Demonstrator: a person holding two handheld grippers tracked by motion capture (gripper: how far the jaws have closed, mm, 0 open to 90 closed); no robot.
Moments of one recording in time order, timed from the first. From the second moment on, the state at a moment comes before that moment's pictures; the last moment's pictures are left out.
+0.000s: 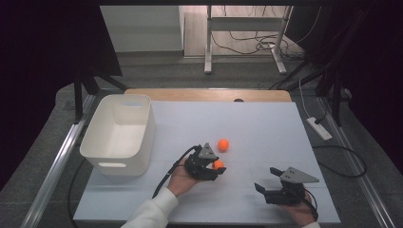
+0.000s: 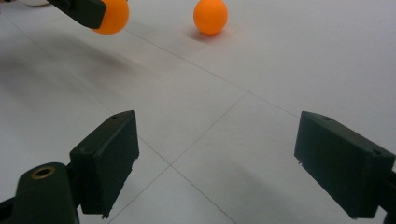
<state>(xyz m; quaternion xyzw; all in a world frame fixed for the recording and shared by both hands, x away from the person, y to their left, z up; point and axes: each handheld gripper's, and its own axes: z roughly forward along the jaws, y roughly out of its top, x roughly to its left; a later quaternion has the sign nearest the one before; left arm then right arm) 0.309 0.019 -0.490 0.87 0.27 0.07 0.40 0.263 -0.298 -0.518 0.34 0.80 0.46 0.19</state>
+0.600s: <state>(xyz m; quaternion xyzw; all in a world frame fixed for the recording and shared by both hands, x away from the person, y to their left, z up) 0.305 0.027 -0.482 0.86 0.27 0.08 0.42 0.263 -0.297 -0.518 0.33 0.80 0.45 0.18</state>
